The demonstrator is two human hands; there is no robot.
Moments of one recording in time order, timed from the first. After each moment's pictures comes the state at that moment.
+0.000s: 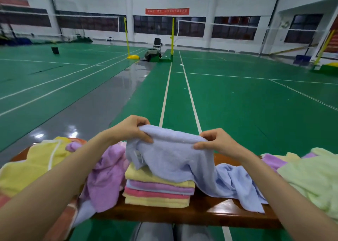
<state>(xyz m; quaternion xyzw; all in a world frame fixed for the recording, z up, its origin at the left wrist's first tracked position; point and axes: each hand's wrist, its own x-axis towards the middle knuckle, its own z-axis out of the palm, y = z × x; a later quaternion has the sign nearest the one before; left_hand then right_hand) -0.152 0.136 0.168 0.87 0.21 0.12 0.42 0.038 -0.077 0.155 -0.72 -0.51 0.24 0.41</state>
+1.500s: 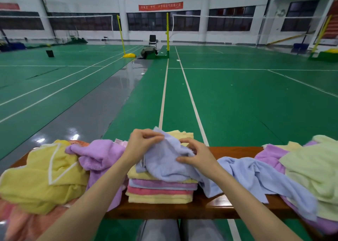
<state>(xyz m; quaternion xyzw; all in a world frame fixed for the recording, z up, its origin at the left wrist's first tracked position) -0.133 0.100 0.109 0.78 0.21 0.33 0.48 -0.007 -0.057 0.090 -0.72 -0.46 0.18 0.48</state>
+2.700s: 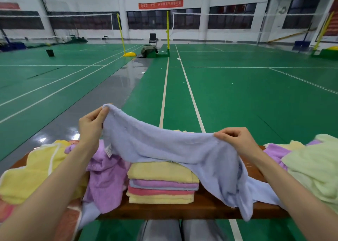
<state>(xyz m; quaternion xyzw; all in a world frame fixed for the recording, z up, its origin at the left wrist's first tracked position) -0.188 0.169 0.144 0.59 0.31 0.50 0.55 0.060 -0.107 0.124 -0.73 -0.38 0.13 0.55</state>
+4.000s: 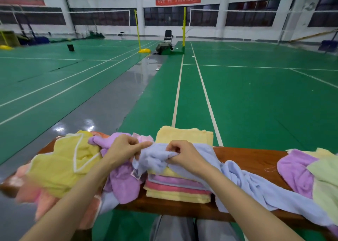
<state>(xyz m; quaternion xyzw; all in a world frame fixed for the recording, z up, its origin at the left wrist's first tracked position) -0.214 0.142 0.103 0.83 0.32 0.24 0.39 -0.054 0.013 0.084 -0.71 -0.54 0.21 0.39</state>
